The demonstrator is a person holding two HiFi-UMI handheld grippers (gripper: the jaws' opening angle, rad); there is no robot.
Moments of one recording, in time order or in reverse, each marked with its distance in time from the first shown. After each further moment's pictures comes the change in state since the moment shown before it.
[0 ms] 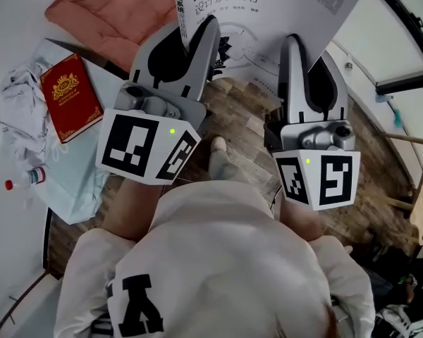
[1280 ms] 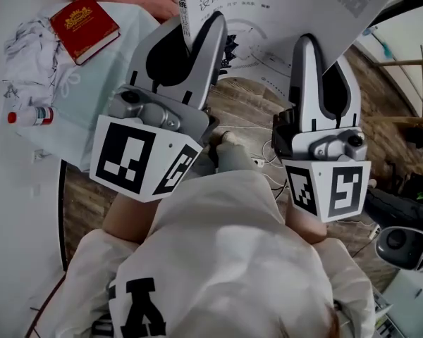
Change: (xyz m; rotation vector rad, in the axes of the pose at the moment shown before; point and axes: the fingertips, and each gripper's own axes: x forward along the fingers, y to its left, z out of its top) left arm 0.004 0.001 -0.007 -0.045 -0.036 -0.113; right arm -0.005 0.000 -0.004 -0.077 -0.025 -0.066
